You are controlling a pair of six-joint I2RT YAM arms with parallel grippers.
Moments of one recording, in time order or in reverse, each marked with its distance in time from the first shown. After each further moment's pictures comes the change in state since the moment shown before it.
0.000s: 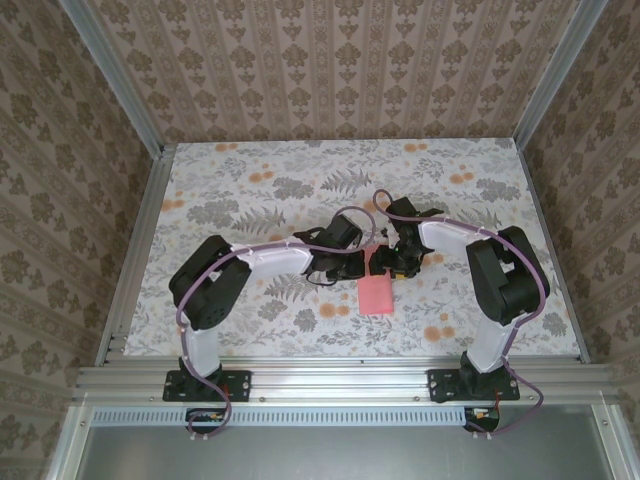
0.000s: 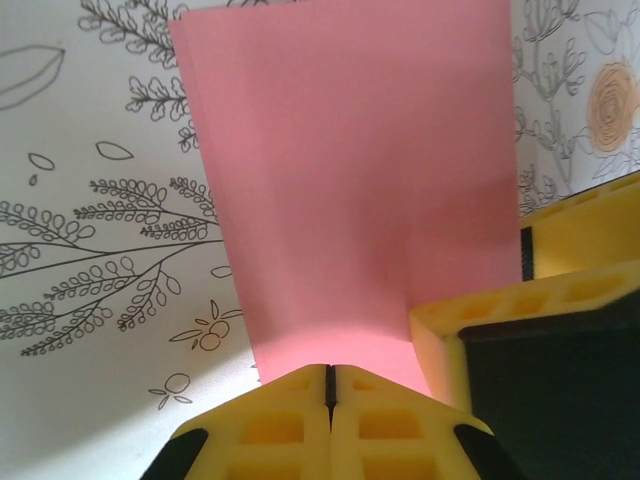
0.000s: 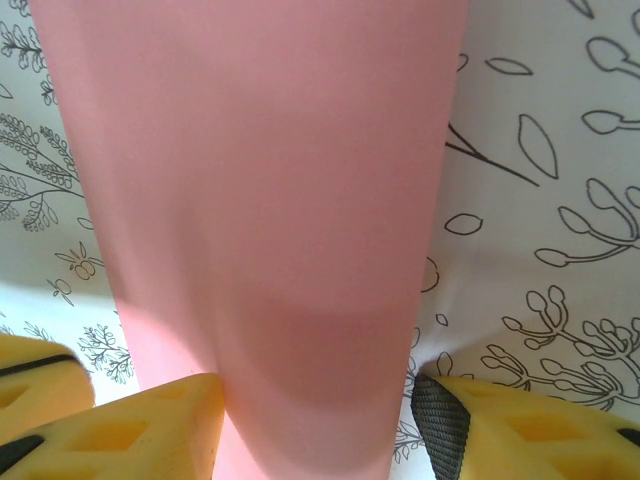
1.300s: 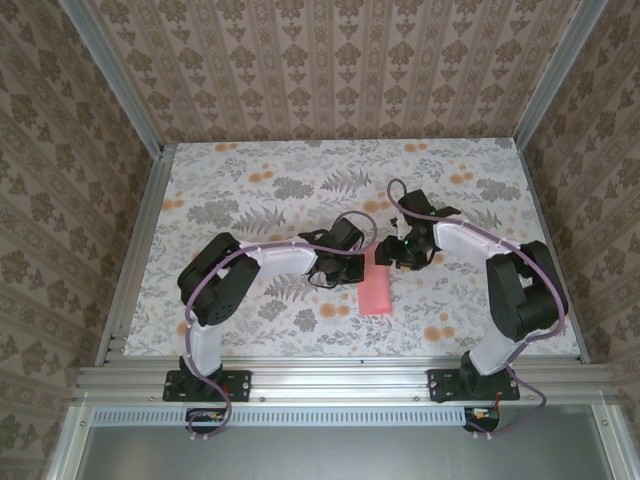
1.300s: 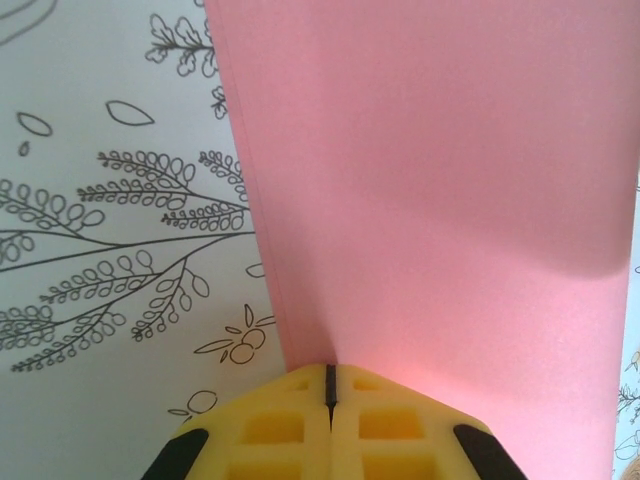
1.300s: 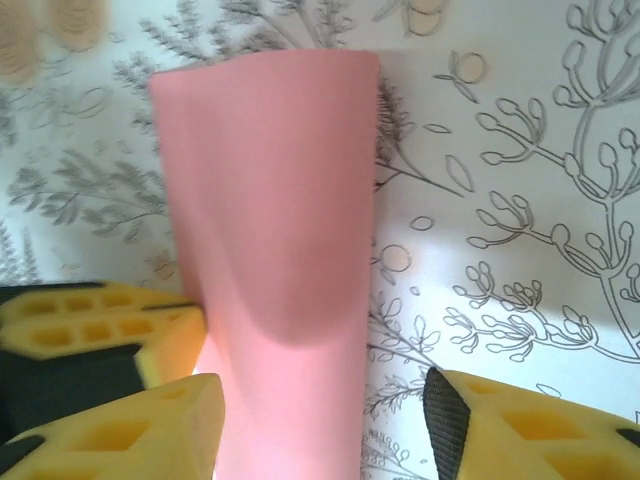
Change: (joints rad) left arm -0.002 0.050 0.019 -0.034 0.002 -0.003; right arm -0.048 -0.144 -0.027 0.018 -0.033 0.030
